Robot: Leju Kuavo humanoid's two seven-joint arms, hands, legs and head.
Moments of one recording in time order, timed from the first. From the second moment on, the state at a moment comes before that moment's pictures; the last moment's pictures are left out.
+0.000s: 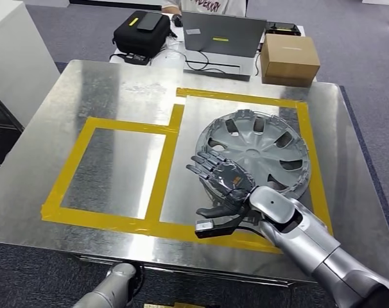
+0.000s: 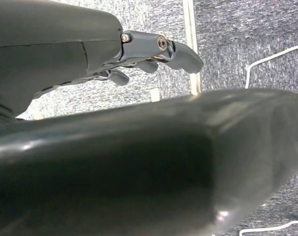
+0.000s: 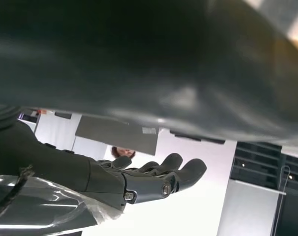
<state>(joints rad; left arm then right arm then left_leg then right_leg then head) -0.41 -0.34 0.40 -0.21 -0.68 0.33 0.05 -0.60 -0.24 0.82 -1.16 1.12 -0.23 -0.11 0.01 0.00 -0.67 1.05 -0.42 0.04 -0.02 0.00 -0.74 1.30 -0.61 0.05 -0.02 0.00</state>
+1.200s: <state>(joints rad) -0.45 -0.33 0.44 -0.21 -0.68 0.31 0.06 -0.63 -0.21 0.86 -1.08 1.11 -0.27 -0.11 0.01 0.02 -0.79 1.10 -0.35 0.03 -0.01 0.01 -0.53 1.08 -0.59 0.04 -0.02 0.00</state>
